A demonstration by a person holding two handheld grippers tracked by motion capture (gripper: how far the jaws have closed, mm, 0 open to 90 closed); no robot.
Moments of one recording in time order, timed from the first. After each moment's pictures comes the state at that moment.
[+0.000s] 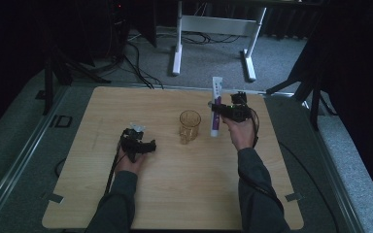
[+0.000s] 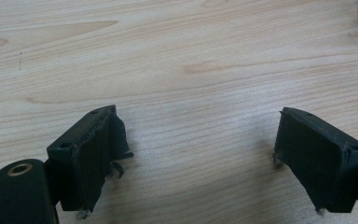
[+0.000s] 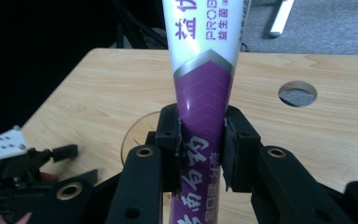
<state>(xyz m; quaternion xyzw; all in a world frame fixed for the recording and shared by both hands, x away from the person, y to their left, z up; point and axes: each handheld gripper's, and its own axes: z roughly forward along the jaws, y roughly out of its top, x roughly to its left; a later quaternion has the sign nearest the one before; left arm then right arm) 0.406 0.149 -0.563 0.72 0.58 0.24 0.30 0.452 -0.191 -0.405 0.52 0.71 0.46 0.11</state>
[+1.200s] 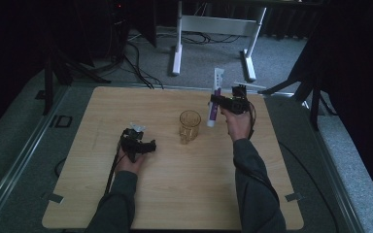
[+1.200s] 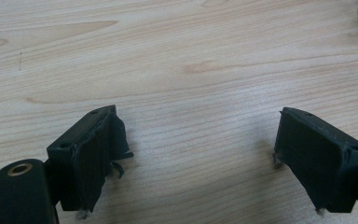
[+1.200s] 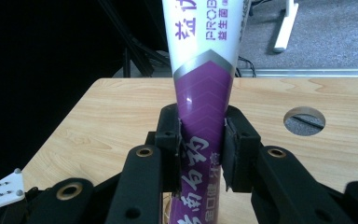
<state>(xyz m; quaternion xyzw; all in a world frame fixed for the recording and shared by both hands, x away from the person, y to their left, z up) 0.406 0.149 -0.563 0.72 0.58 0.24 0.30 0.480 -0.191 -0.406 0.53 0.68 0.50 0.11</state>
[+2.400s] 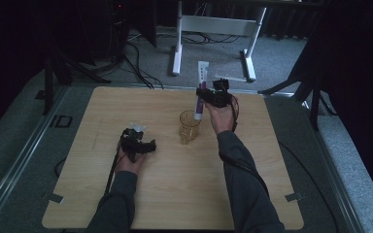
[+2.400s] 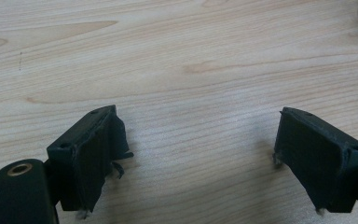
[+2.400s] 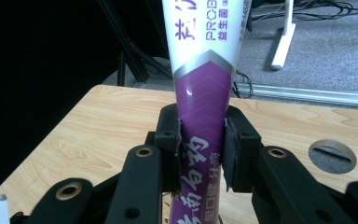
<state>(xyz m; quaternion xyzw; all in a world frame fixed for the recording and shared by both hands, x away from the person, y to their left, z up) 0.406 0.149 -0.563 0.72 0.58 0.24 0.30 0.495 -0.137 -0.401 0.50 0.69 0.50 0.15</state>
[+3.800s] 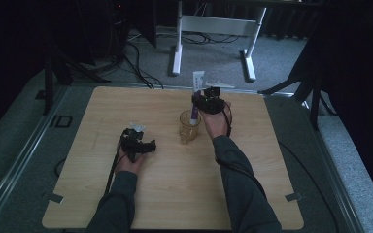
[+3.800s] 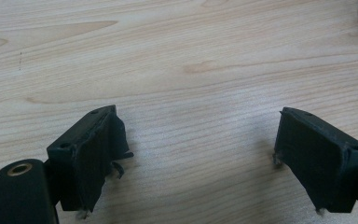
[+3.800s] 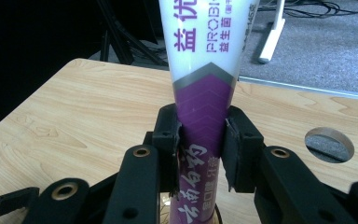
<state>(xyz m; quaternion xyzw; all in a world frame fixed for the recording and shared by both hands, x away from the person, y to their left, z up) 0.406 0.148 -0.563 0.72 0.58 0.24 0.30 0.494 -0.120 -0.431 0.49 0.72 0.46 0.18</state>
